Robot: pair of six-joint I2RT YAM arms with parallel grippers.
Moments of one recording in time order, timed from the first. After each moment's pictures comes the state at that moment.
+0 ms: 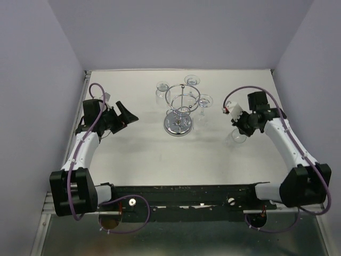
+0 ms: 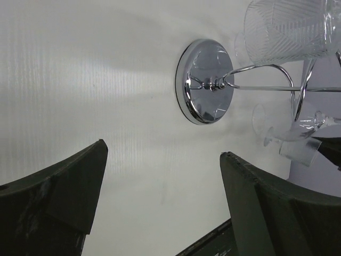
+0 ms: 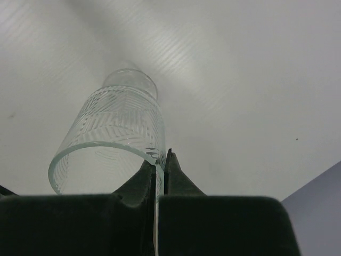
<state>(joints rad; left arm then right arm) 0.11 1.23 0.80 -0.28 0.62 -0.53 0.15 1.23 1.00 -0.87 -0.16 -0.87</state>
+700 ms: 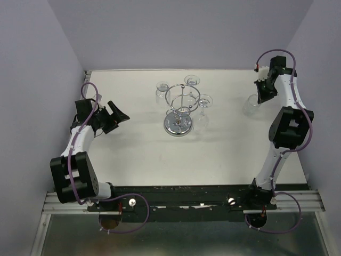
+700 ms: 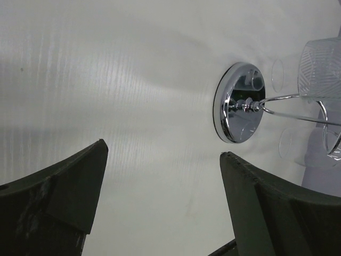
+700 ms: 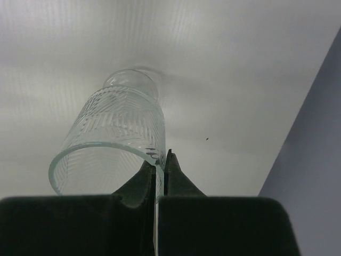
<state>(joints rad) 0.24 1.37 0.85 -0.26 0.62 -0.47 -0.18 2.04 1.89 -1.00 -0.08 -0.42</state>
